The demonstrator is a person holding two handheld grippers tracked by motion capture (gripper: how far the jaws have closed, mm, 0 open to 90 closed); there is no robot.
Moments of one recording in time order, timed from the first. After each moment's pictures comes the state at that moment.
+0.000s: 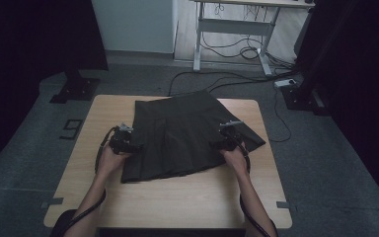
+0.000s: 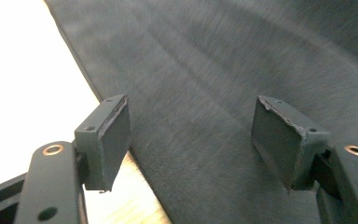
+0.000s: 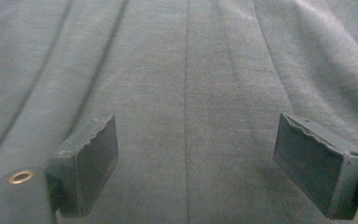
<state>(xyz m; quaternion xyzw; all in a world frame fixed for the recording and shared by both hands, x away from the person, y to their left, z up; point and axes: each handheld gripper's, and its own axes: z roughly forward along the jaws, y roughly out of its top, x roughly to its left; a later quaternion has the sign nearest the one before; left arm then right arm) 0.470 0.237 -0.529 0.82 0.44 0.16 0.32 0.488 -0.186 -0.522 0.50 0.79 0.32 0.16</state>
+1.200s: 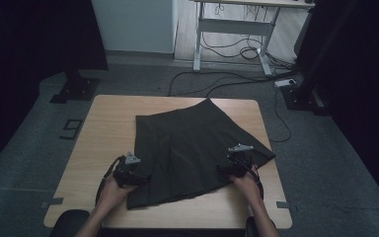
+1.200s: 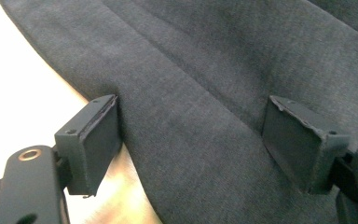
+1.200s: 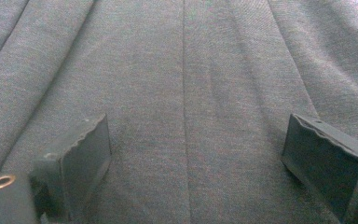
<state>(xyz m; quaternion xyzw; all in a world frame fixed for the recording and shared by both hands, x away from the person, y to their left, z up) 0.355 0.199 -0.543 0.84 0.41 0.15 0.32 0.402 -0.214 -0.547 0.48 0.80 0.31 0.19</state>
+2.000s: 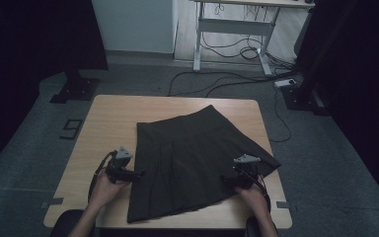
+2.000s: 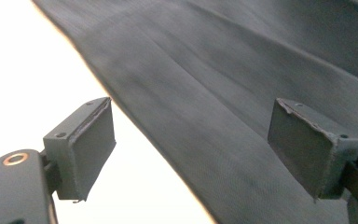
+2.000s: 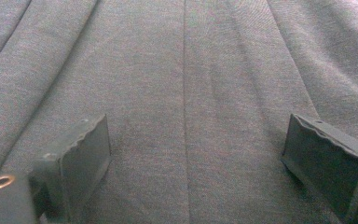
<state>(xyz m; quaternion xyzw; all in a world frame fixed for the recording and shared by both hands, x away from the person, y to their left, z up) 0.363 0.221 -0.517 0.83 0.41 0.14 0.34 0.362 -0.228 -0.548 0.47 0.80 0.32 0.19</state>
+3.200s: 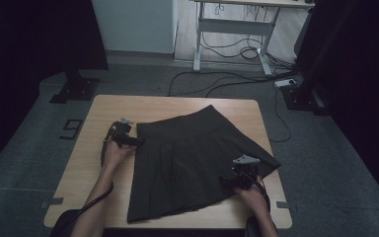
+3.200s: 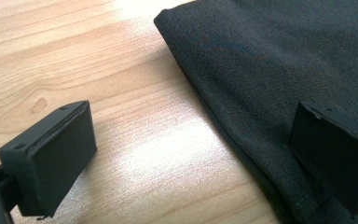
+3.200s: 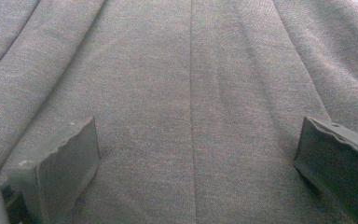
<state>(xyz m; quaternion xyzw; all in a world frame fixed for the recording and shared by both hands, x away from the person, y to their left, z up) 0.509 0.239 -0.547 0.79 0.50 0.18 0.31 0.362 -0.226 -0.553 0.47 0.80 0.33 0.19</state>
